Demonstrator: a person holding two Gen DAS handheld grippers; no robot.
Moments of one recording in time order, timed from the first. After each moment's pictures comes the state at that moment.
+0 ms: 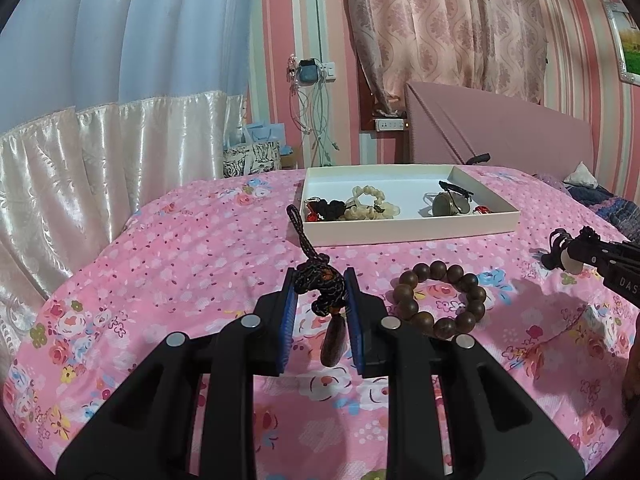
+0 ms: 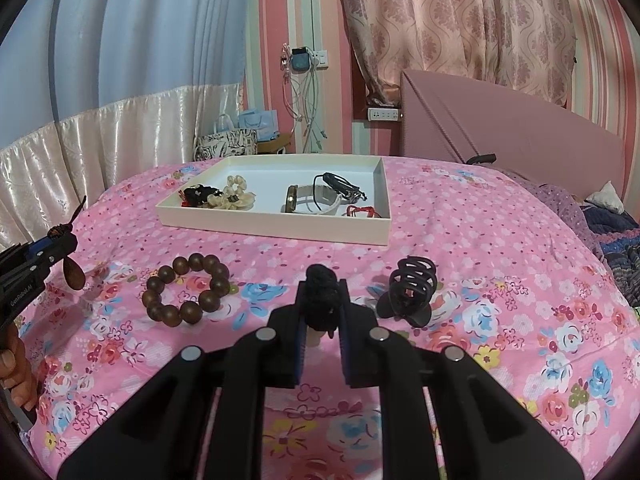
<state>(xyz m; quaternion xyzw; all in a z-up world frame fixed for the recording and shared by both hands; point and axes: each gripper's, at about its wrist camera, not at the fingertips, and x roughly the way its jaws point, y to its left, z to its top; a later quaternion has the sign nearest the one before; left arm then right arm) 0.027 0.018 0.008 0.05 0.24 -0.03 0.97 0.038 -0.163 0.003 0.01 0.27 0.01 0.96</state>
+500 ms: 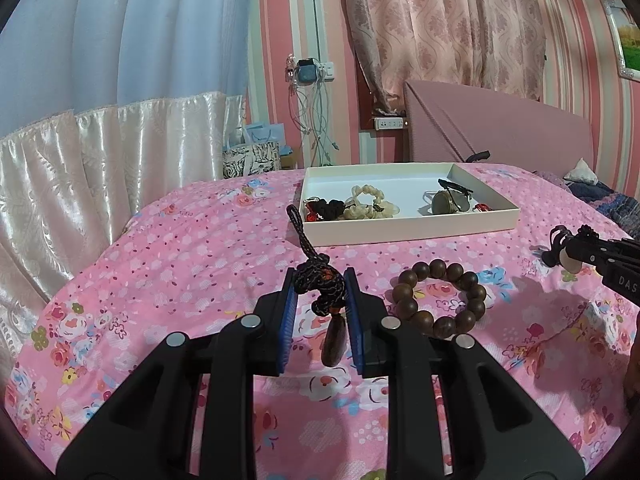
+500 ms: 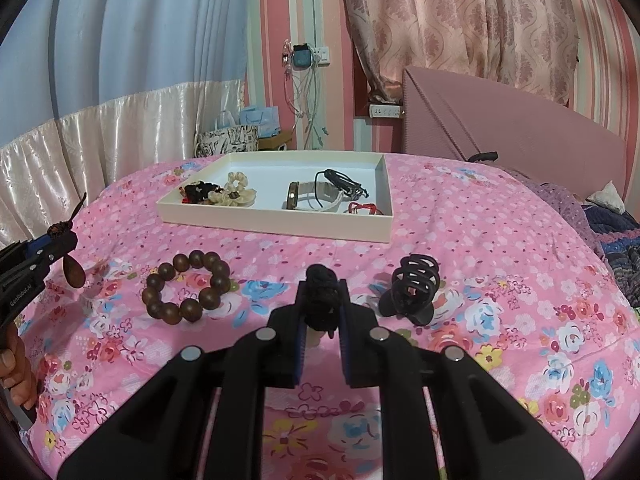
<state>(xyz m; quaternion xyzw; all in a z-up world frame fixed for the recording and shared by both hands) 0.026 0.016 0.009 0.06 0.24 -0.03 0.97 0.039 -0.161 0.002 0.00 0.28 0.01 0.96</state>
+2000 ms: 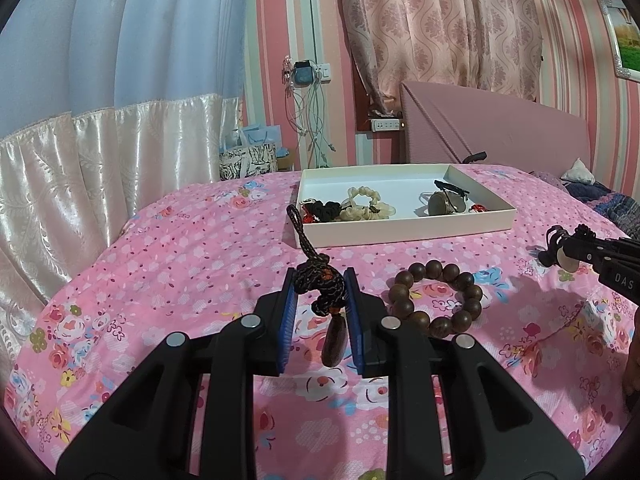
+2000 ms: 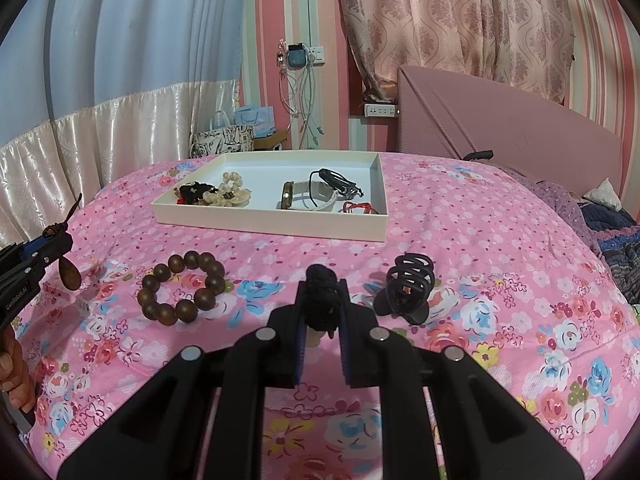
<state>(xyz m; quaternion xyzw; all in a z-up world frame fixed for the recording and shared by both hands) 0.028 0.019 0.010 0.05 0.23 -0.04 0.97 0.039 -0.168 0.002 0.01 0.28 0.01 0.96</state>
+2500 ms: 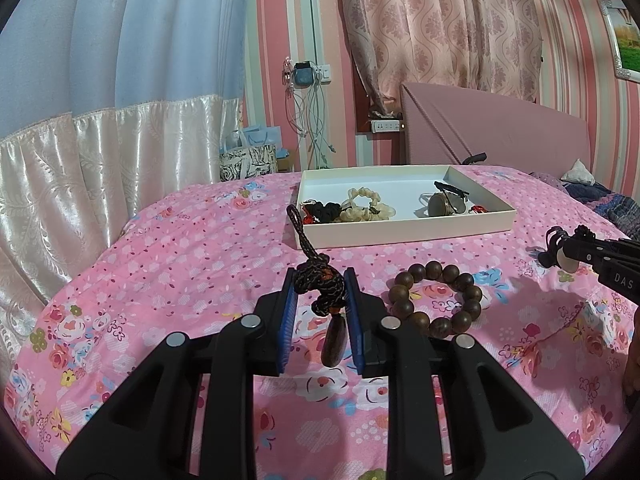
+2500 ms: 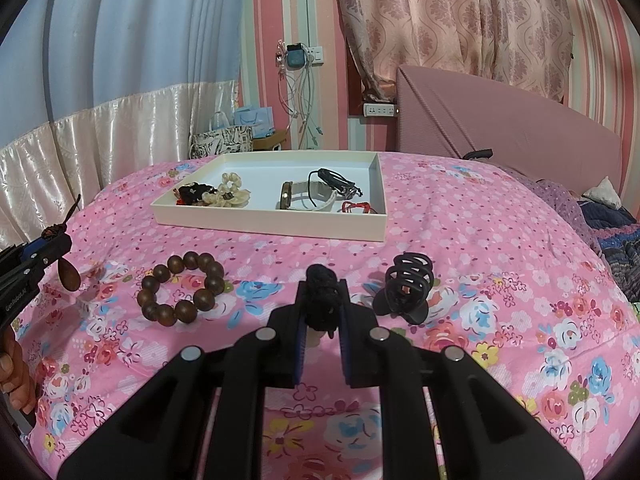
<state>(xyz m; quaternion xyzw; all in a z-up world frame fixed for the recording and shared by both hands) 0.027 0.019 0.010 0.05 0.23 -0.04 0.97 0.039 -0.170 0.003 0.01 0.28 0.01 0.96</state>
